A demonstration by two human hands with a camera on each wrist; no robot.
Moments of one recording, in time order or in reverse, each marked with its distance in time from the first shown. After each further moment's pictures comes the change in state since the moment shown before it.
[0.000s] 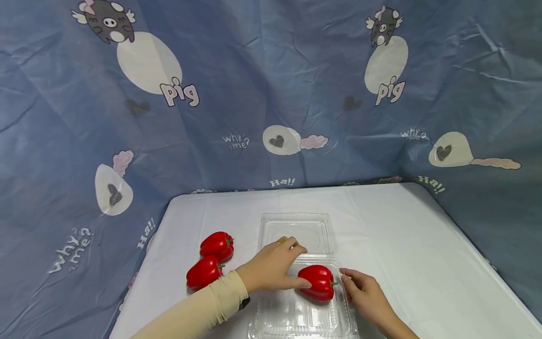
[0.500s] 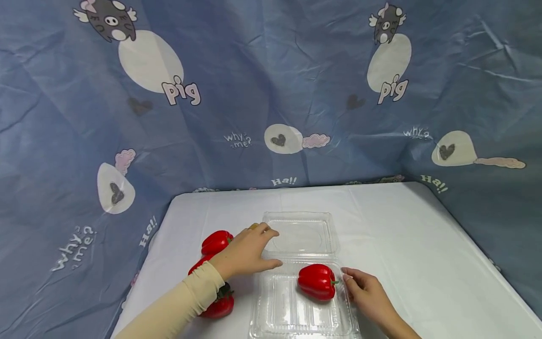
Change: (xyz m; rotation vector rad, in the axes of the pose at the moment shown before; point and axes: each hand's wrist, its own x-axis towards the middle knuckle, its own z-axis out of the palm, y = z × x) left_hand -0.029 -0.044 -0.030 0.011 0.006 -0.186; right_hand 0.000 -0.001 0.000 0.010 -0.001 0.010
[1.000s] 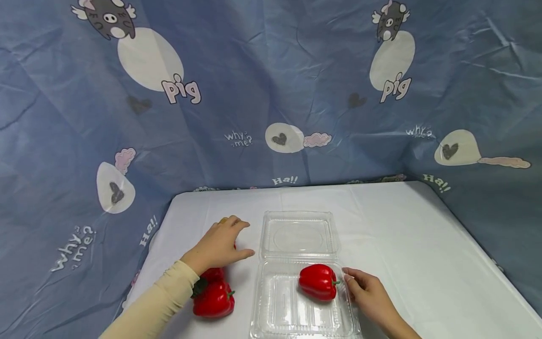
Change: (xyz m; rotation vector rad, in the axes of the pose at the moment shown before) left_hand -0.027 -0.051 -0.016 -0.001 0.042 -0.163; right_hand -0.001 -0.003 0.000 0.020 -0.006 0.014
